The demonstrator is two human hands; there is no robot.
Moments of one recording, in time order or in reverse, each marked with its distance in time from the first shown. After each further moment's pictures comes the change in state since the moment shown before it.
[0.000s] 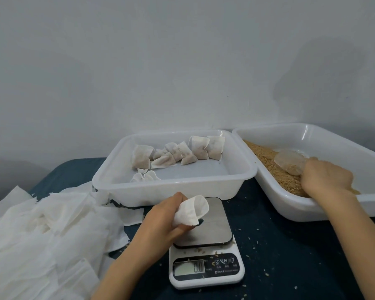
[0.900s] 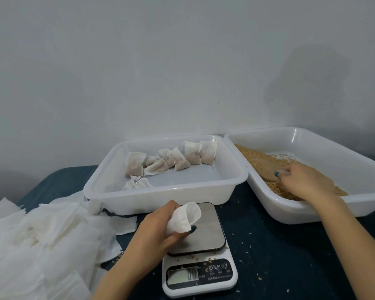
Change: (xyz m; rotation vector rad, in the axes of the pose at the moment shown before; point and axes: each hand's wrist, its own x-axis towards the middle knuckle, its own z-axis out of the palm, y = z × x) left_hand 0.000 -0.002 0.003 -0.024 0.005 -0.013; right_hand 0.008 0.007 0.014 0.295 -0.058 -0.129
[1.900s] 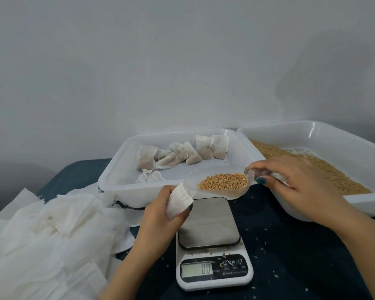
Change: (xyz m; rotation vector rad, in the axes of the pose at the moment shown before) left_hand 0.001 0.006 -0.009 -0.222 0.195 -0.225; right_hand -0.079 -0.045 -0.025 0.380 0.151 -0.792
